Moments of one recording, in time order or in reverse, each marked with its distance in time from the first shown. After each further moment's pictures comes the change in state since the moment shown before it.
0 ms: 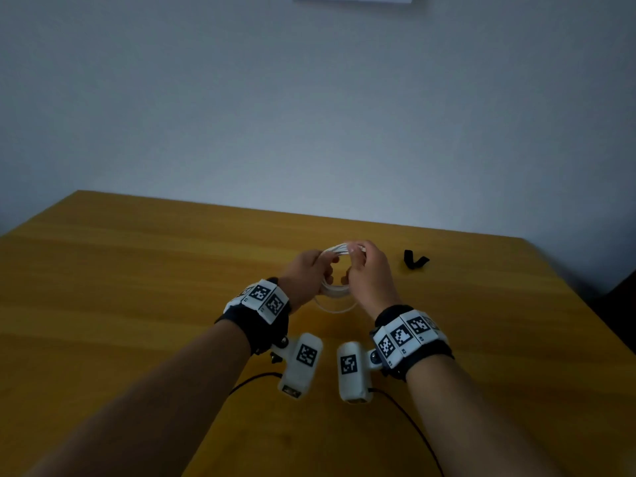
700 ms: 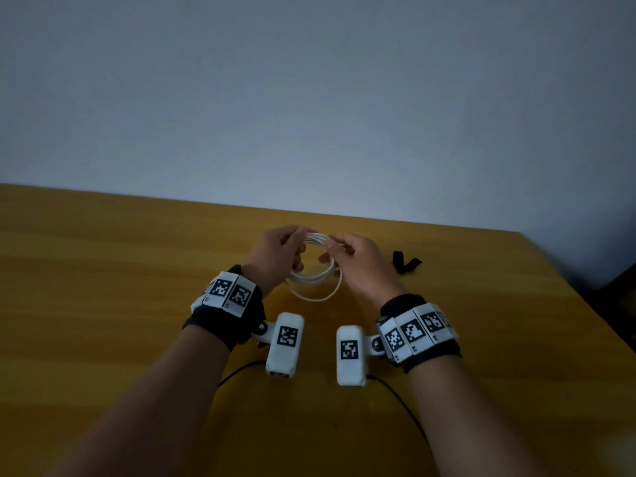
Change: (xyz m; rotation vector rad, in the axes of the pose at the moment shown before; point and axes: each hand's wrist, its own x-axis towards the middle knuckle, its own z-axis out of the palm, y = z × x) left_hand 0.077 -0.011 -0.007 -0.094 0.046 0.135; right_hand 0.064 0.027 -0.013 -0.073 -0.195 0.043
